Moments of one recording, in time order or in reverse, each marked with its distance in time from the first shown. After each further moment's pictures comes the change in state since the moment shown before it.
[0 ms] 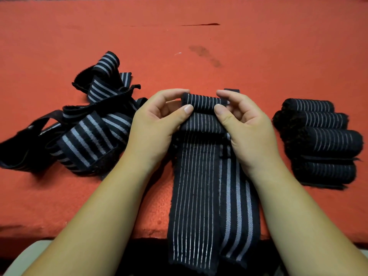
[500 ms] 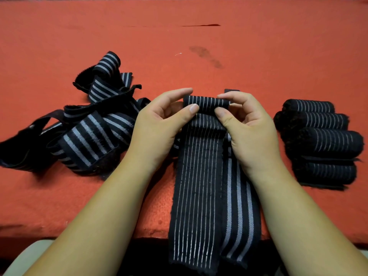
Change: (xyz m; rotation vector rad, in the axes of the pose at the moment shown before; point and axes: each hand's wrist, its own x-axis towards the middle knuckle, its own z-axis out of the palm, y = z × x) left_hand 0.001 -0.001 0.001 0.019 -0.030 -0.009; right_hand -0.003 0.001 0.000 -0.036 0.018 -0.093
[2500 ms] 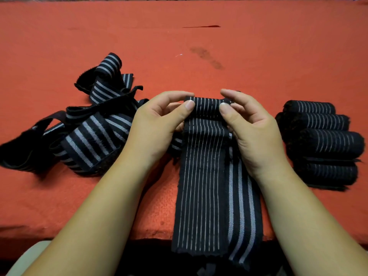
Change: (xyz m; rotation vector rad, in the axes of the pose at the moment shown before) left_hand 0.000 0.012 -0.005 0.087 0.022 -0.046; right_hand 0.003 0.002 -0.005 0.096 0.003 0.079
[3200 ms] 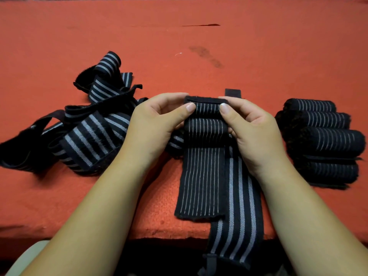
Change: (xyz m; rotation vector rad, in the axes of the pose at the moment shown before) left_hand 0.002 -0.003 -0.003 -0.010 0.034 -0.032; right_hand 0.001 0.002 -0.002 -0.044 -0.006 0.054
